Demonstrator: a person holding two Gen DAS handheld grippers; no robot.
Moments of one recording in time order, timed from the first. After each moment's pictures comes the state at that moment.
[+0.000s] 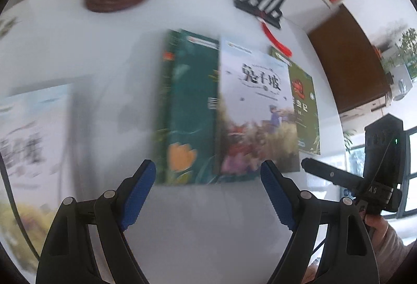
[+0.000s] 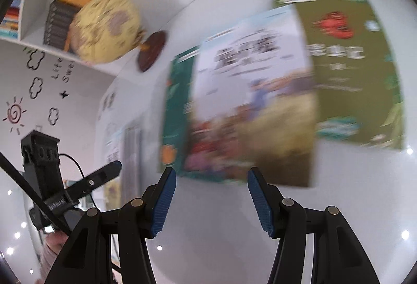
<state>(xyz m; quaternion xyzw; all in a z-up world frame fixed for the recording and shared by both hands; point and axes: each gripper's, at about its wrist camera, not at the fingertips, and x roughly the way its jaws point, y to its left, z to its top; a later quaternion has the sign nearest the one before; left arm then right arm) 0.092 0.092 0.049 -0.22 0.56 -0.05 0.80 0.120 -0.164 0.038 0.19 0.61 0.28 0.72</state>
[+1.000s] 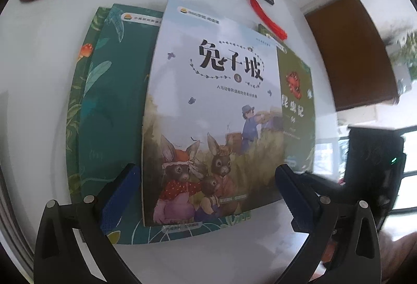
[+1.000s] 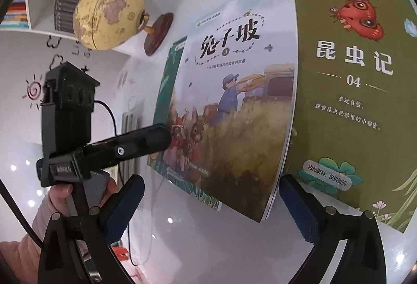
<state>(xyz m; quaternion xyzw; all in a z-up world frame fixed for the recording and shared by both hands) 0.158 0.054 0.009 -0.25 0.60 -0.10 0.75 0.161 -0.181 -0.007 0.19 0.62 0.38 0.66</state>
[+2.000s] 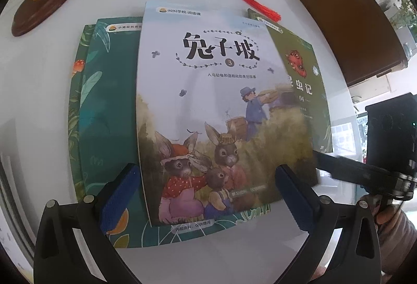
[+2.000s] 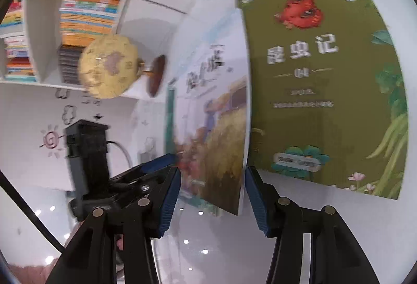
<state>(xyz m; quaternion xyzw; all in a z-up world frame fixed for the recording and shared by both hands) 0.151 0.033 0.010 -0.14 0.60 -0.11 0.78 0.158 -0.226 -0.007 0.32 0.57 0.36 0.66</state>
